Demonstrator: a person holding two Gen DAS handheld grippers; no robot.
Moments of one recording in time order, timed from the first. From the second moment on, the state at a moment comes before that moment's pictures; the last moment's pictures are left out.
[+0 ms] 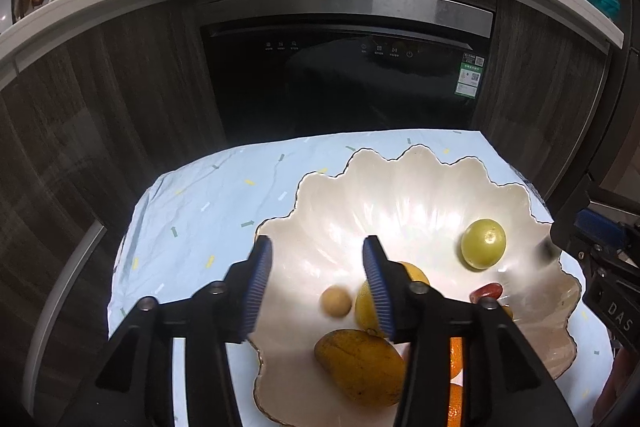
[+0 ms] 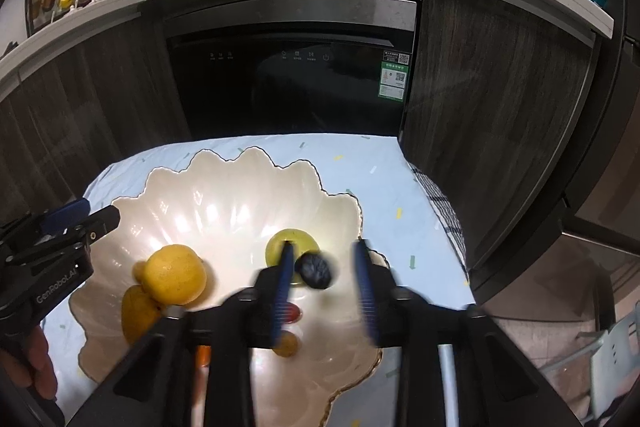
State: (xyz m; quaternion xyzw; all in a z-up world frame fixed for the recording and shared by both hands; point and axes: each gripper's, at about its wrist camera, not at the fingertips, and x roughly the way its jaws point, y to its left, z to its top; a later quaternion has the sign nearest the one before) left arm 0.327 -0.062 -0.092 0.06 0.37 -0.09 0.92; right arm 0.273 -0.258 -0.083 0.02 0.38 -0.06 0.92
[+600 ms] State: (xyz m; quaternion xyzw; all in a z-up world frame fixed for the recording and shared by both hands) left arm 0.299 -0.053 -0.066 0.06 0.36 -0.08 0.93; right arm 0.253 -0.254 -0.057 0.03 0.35 -0.07 0.93
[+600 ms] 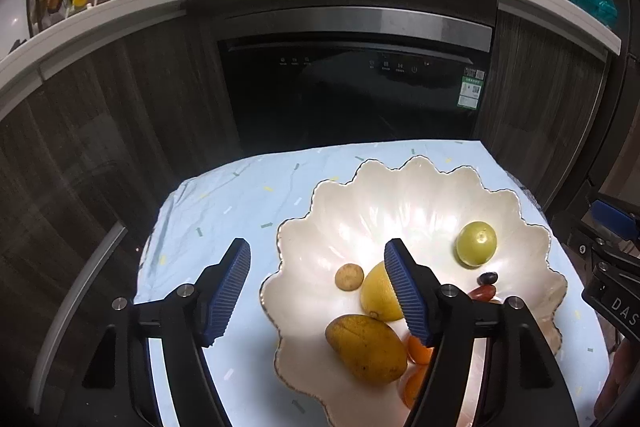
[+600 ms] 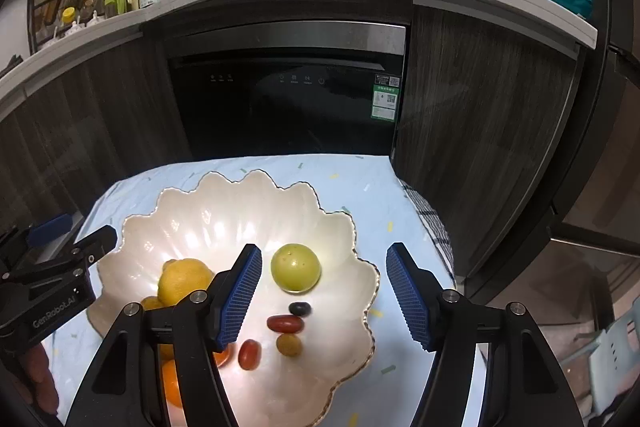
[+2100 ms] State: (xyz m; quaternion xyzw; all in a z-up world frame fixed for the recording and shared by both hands) left arm 0.150 -0.015 -0.006 0.03 0.32 -0.03 0.95; right arm 0.119 -0.226 -0.007 0.03 0.32 -0.05 0.95
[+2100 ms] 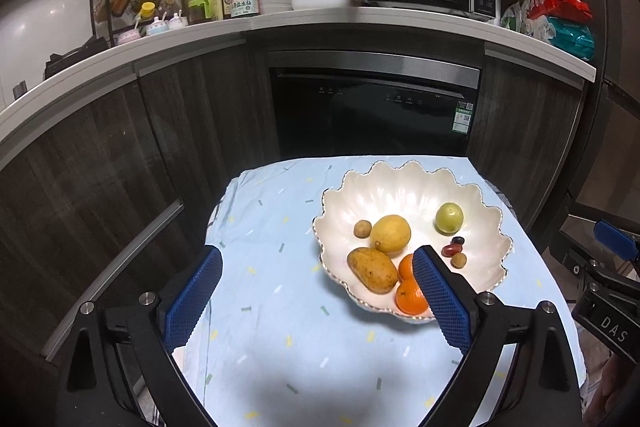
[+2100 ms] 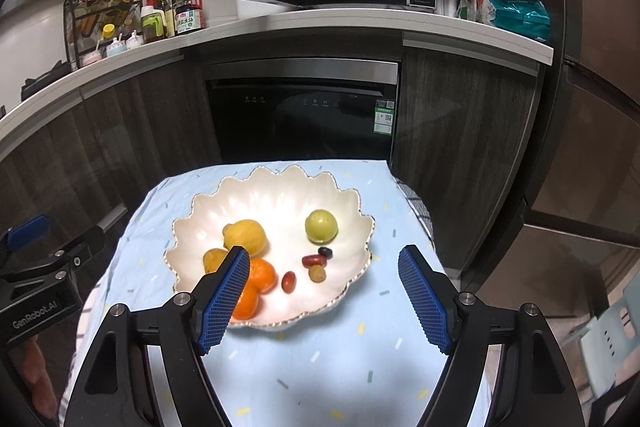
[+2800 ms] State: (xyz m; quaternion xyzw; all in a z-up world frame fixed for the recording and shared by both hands) left arm 0.099 -0.002 -0.022 0.03 0.33 0.00 0.94; right arm 0.072 -0.217 -0.021 0.03 0.32 -0.04 0.94
